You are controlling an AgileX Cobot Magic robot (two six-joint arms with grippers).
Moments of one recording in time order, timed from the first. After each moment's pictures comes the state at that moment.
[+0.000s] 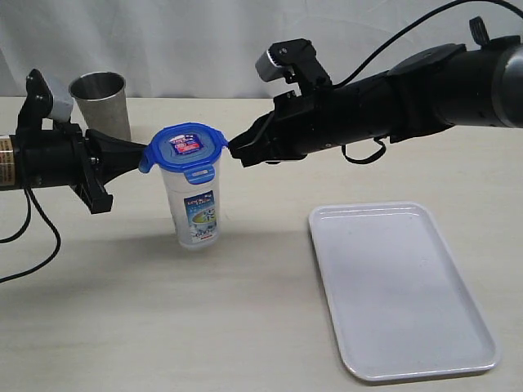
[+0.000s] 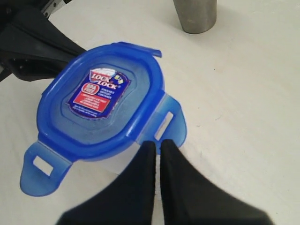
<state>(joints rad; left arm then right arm) 0.02 1.82 -0.79 1.36 -0.96 -0.68 0.39 1.87 -1.24 1.29 0.65 -1.38</state>
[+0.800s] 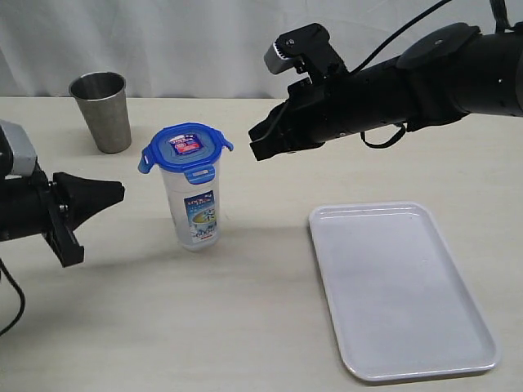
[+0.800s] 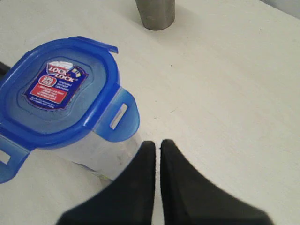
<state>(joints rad) 0.14 1.83 -0.54 1.24 -1.10 -0.35 0.39 1.81 -1.24 1.08 0.53 -1.25</state>
